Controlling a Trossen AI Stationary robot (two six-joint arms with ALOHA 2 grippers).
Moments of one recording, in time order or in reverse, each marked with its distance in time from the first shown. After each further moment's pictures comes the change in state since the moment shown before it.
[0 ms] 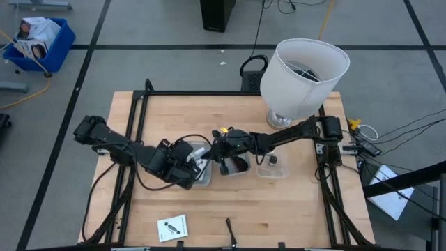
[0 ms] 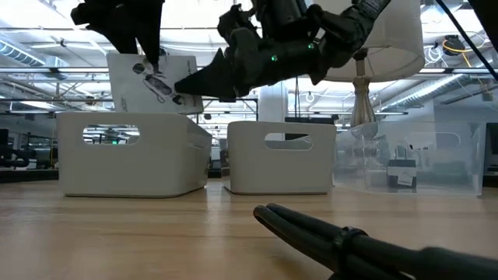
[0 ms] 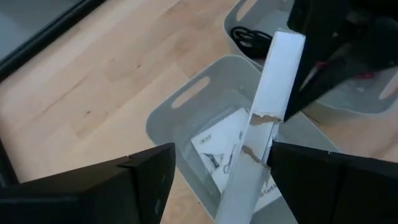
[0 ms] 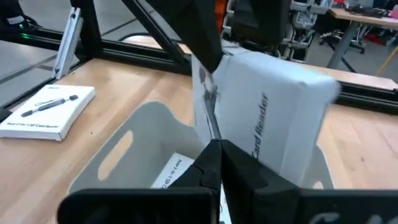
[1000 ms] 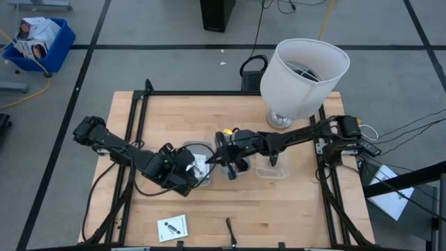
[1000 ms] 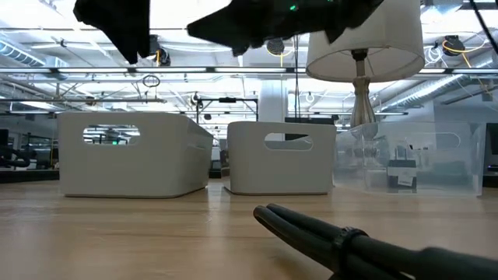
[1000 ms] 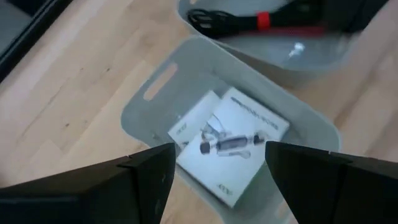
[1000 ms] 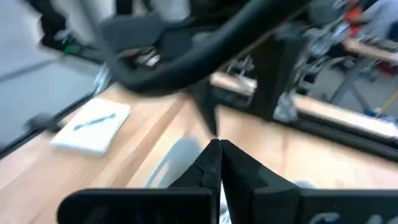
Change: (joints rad) left arm -0.055 0.000 0.000 0.049 0.057 0.165; right arm 0.070 -0.187 0.010 -0.172 0.000 -0.078
